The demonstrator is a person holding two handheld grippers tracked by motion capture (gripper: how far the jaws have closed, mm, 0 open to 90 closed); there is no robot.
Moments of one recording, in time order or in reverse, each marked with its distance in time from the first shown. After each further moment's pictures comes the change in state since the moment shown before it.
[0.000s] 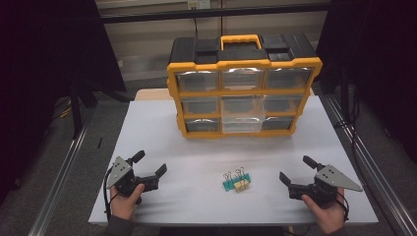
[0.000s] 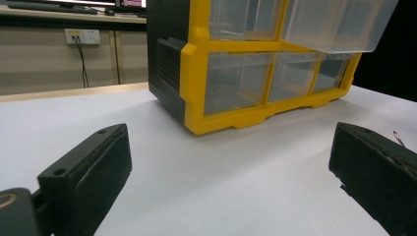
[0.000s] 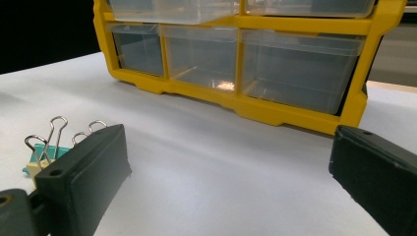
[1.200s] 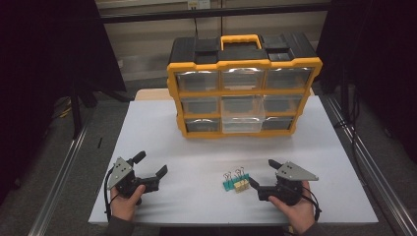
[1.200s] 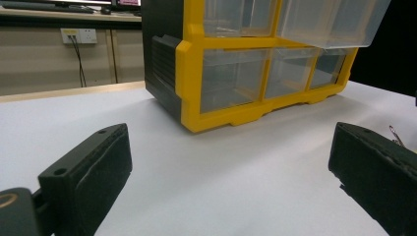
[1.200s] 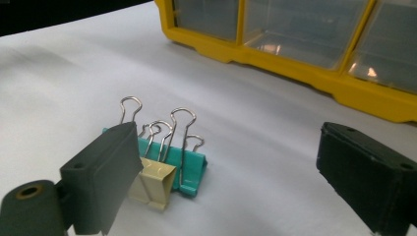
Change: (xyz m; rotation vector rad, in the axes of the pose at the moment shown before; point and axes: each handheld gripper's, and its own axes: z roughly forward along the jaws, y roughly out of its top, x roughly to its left) left arm -0.002 -0.001 -0.001 0.013 -0.012 0.021; right arm 0.062 0.011 0.048 0.190 0.127 -0.044
